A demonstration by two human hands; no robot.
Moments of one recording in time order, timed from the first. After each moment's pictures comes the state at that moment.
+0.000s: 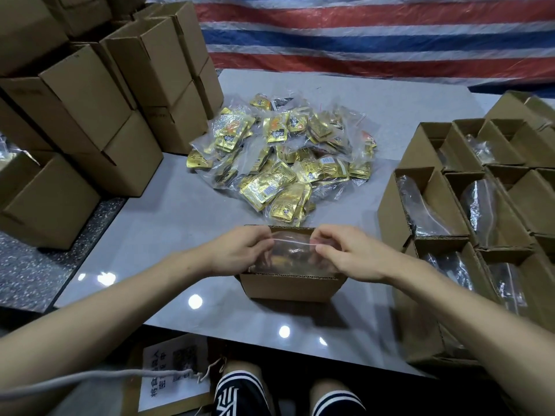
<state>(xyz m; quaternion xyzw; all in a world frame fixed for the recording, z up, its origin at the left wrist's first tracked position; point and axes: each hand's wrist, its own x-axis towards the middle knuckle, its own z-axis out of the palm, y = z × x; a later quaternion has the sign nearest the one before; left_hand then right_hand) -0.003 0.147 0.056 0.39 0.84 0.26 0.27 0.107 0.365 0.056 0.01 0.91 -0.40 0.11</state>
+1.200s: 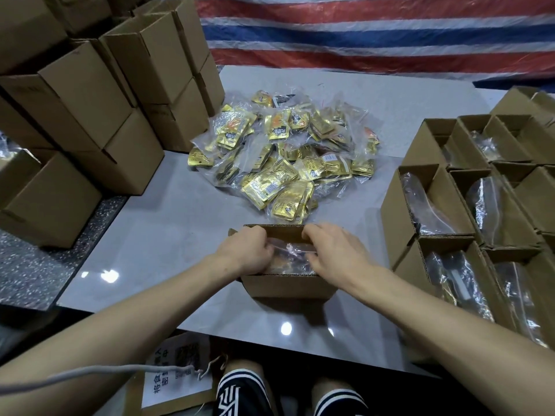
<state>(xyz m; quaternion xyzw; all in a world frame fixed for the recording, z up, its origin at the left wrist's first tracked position) -0.003 0.172 0.031 0.24 0.94 0.10 0.23 0.094 0.330 0.031 0.05 0.99 -0.12 0.01</state>
